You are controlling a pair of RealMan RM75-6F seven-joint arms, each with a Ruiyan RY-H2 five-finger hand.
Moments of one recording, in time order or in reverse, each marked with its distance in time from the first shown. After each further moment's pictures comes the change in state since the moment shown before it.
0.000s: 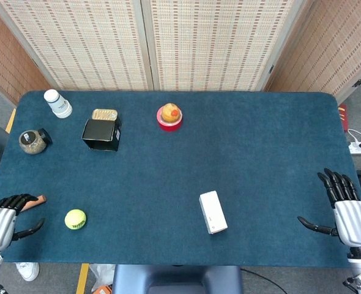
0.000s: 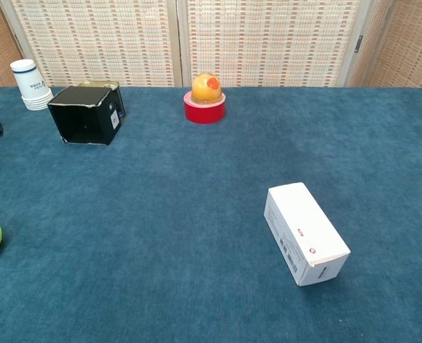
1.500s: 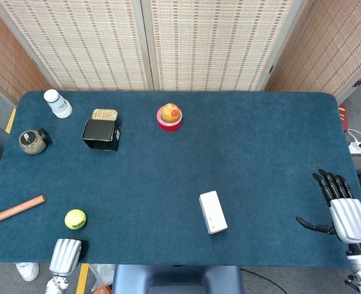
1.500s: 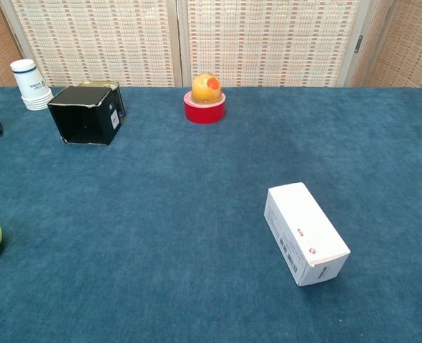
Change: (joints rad) left arm 0.134 -0.591 0.110 0.420 0.082 -0.026 0.239; right arm 0.028 0.032 -0.011 -0.007 0.014 -0.079 0.023
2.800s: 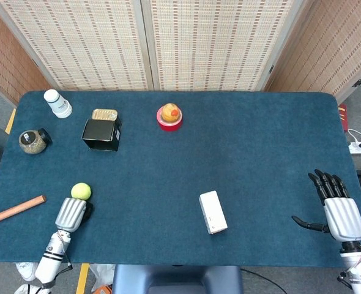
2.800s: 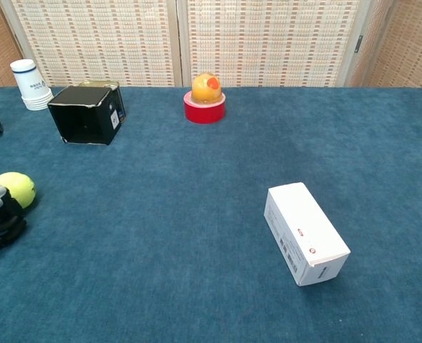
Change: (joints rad) left arm -0.335 0.001 -0.116 0.220 -0.056 -0.247 -0.314; right arm 0.010 -0.033 0.009 -0.019 0.040 -0.024 -0.102
